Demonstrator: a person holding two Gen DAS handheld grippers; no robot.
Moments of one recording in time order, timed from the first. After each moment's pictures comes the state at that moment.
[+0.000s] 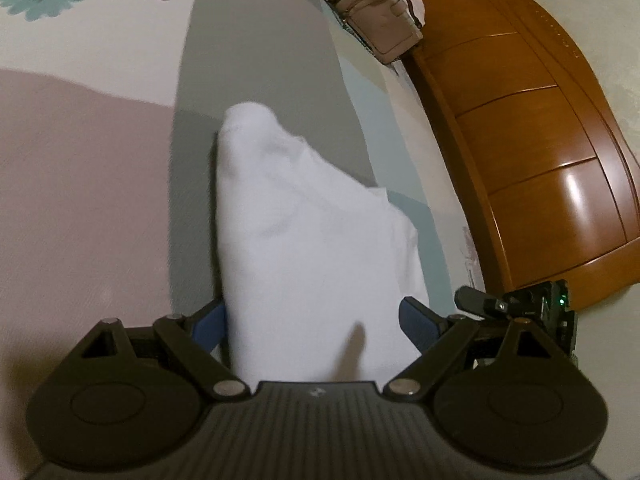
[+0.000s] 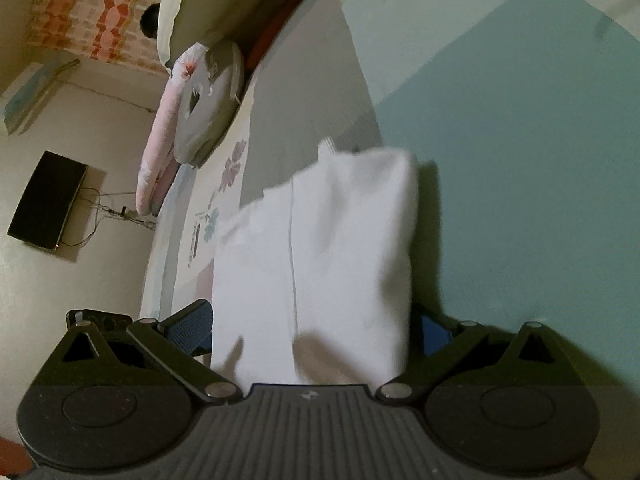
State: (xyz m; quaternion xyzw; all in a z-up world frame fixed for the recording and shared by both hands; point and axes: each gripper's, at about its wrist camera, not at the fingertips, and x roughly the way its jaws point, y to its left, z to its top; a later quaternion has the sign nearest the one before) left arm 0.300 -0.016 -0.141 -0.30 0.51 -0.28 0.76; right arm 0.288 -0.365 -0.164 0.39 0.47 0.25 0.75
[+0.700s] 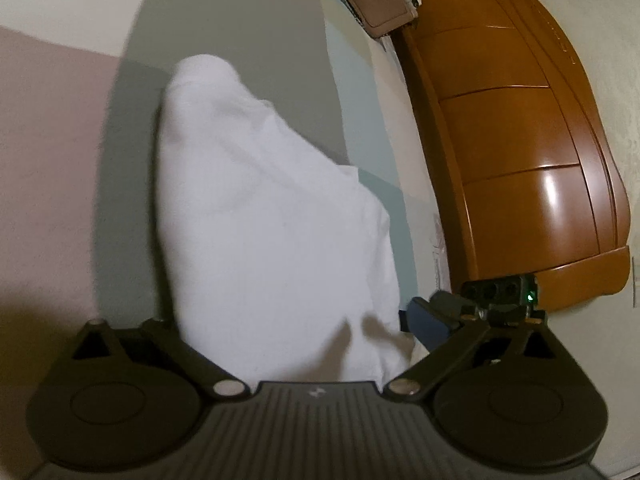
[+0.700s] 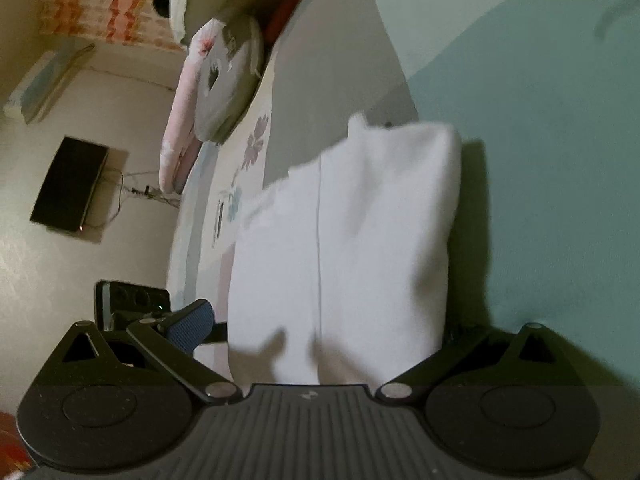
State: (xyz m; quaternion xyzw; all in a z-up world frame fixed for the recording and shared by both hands) left arm 0.315 -0.042 -0.154 -0.34 0.54 -0.31 0.70; right arm 0.304 -0.357 -0.173 0.40 0.50 0.29 0.71
